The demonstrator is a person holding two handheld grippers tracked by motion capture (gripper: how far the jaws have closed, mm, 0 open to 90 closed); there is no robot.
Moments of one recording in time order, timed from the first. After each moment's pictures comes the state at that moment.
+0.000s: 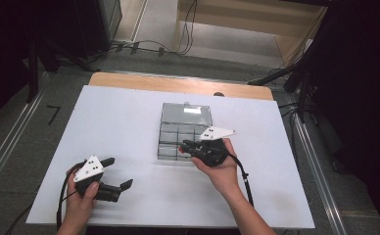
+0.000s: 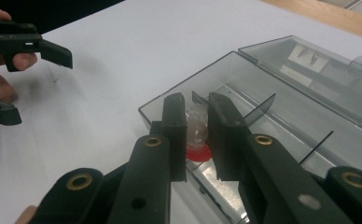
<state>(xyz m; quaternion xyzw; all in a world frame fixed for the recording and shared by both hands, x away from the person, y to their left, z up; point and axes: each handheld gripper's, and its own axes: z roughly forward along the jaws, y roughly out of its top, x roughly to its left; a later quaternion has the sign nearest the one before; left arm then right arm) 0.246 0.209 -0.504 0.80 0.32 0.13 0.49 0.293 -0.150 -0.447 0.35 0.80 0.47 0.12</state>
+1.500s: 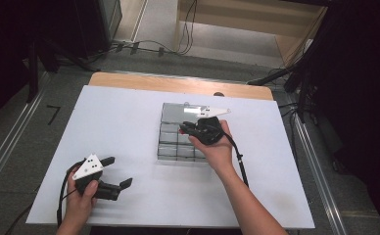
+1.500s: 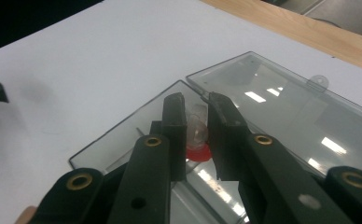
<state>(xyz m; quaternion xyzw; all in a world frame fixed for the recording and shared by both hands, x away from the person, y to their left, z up) 0.250 0.211 -0.504 0.80 0.33 0.11 0.50 0.351 -0.147 -0.442 0.39 0.80 0.45 0.13</state>
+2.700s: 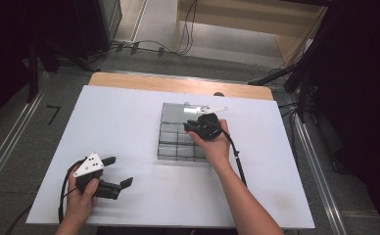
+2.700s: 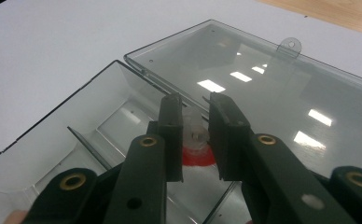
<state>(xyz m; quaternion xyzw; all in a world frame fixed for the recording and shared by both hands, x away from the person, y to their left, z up) 0.254 0.210 -0.505 0.80 0.33 0.10 0.49 0.382 -0.153 -0.475 0.44 0.78 0.41 0.13</state>
